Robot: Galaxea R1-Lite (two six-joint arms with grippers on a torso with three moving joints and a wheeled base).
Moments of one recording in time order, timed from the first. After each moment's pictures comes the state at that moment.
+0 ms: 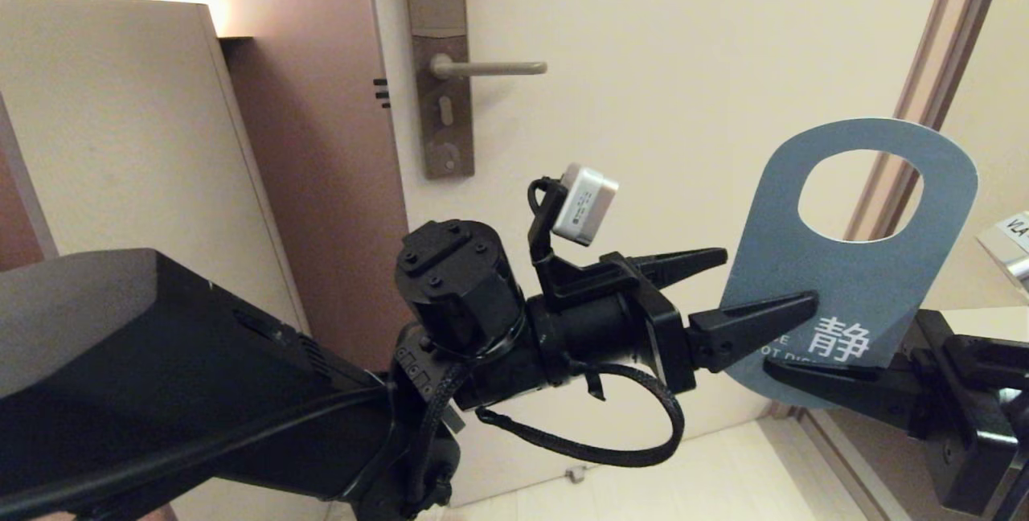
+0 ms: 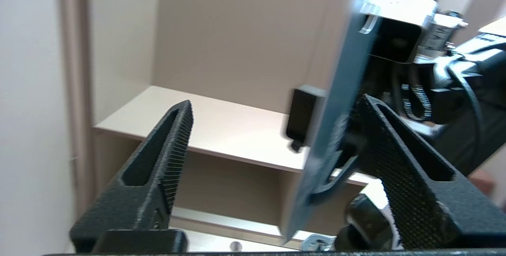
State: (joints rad) left arm -0.92 2.05 -1.00 -1.38 -0.52 -0.46; right arm 0.33 1.19 -0.50 -0.44 0.71 -0.06
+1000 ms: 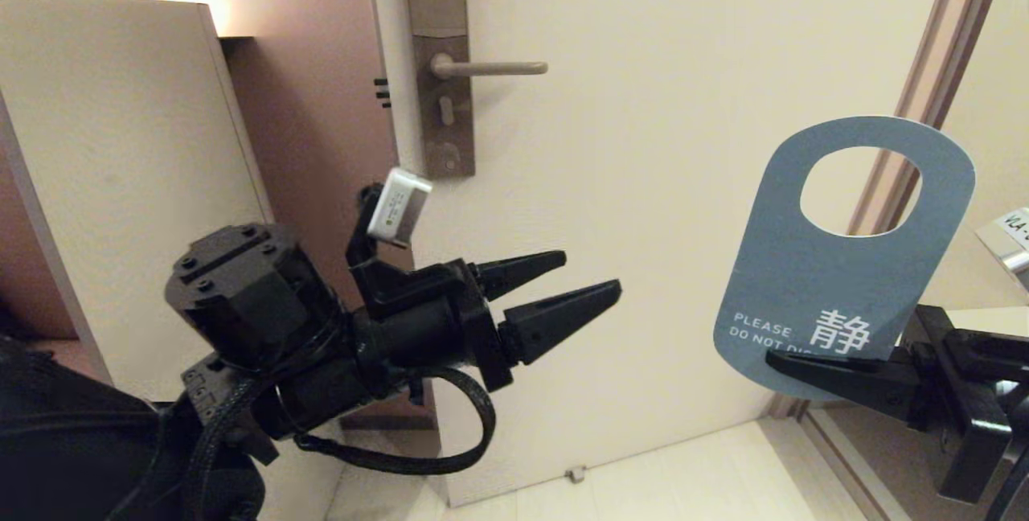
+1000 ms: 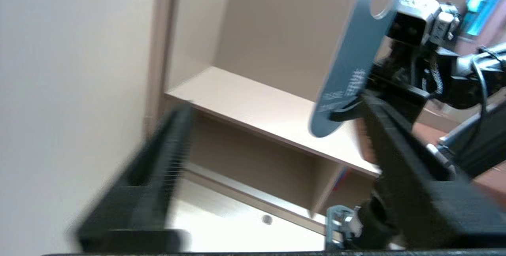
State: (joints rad) left arm -0.72 1.77 -0.61 -1.37 -0.51 -0.44; right arm 0.31 1.20 -0.50 -0.44 0.70 -0.07
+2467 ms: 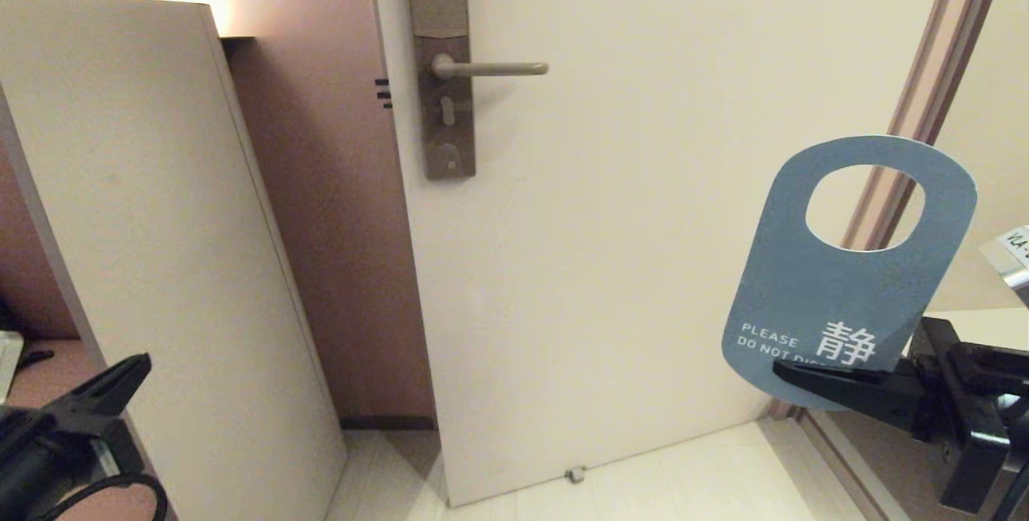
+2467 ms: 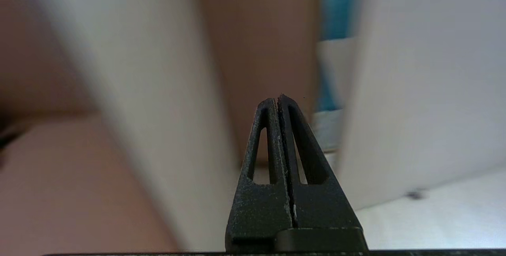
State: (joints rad) left arm -0.01 1.07 -0.05 -0.89 0.06 0.11; right arm 0.27 1.18 -0.46 -0.45 0.70 -0.08
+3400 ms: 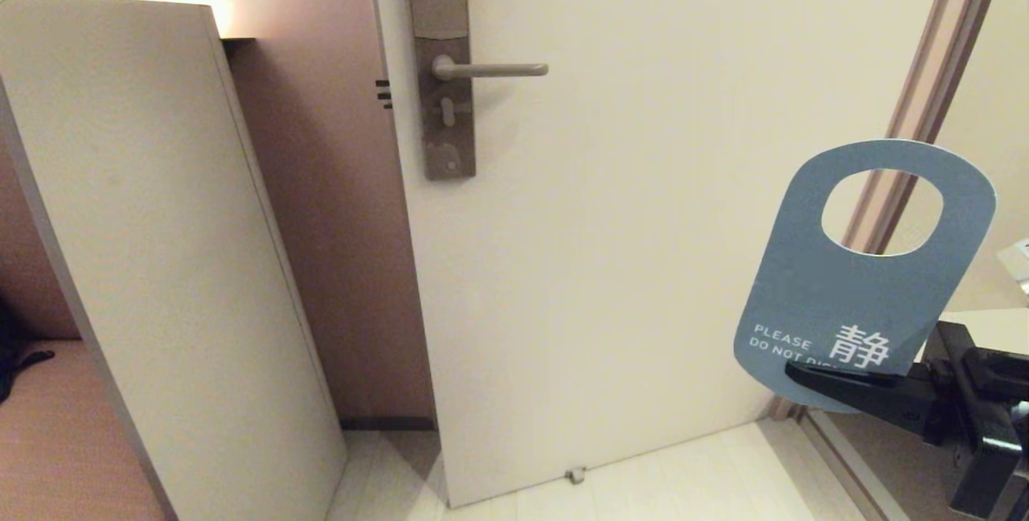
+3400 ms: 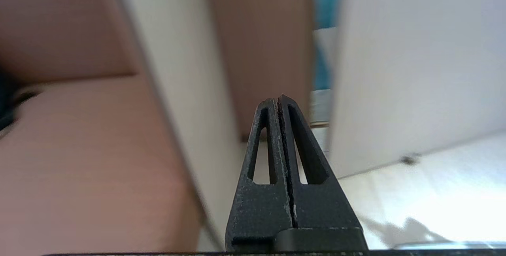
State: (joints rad) left arm 0.01 0.16 -0.01 -0.03 0.02 0.10; right arm 0.25 1.16 -0.44 -0.45 0.70 -0.10
